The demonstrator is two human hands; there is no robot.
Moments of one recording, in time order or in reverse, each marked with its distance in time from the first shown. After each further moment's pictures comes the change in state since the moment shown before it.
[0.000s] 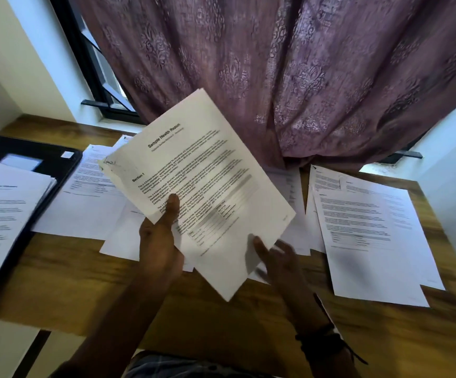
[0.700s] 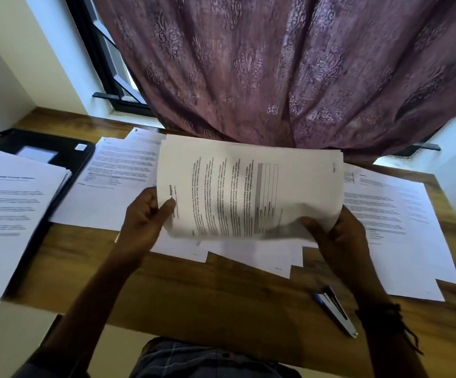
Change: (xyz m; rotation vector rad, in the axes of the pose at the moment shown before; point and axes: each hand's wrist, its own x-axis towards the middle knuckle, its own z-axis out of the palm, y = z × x) left_hand 0.036 0.042 -0.058 0.915 -0.234 0.278; right_hand -0.008 -0.055 -0.045 -0.398 0.140 -0.666
